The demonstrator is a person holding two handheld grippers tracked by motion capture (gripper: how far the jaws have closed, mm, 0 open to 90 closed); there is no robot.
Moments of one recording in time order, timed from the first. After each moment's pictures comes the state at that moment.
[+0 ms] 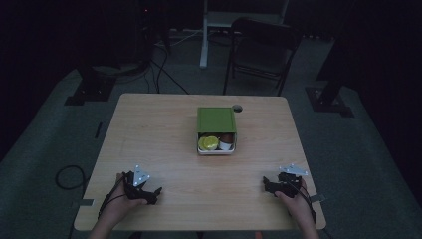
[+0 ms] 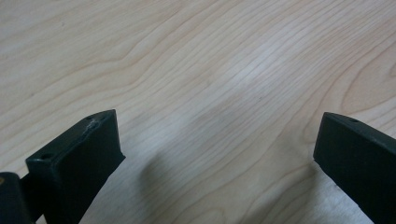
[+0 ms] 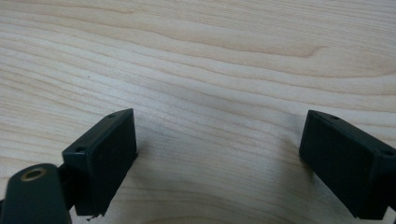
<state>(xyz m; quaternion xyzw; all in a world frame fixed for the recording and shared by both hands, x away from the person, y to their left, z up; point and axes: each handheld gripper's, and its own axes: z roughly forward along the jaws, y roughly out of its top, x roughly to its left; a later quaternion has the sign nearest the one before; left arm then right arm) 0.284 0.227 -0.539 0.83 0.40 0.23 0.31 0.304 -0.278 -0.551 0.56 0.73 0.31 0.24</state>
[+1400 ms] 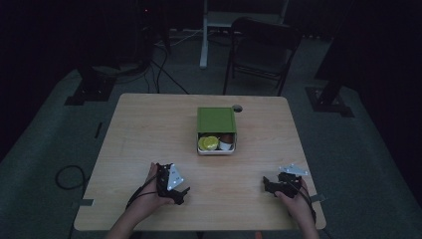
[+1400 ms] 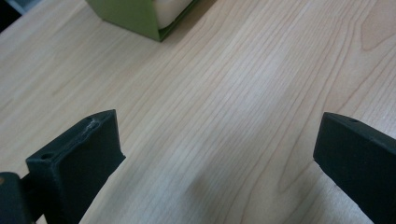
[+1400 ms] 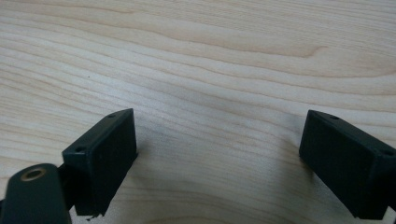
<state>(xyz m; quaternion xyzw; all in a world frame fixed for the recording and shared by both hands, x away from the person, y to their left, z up) 0.292 0.136 -0.525 0.88 0.24 0.27 0.32 0.304 -0.278 -0.551 0.56 0.73 0.31 0.24</state>
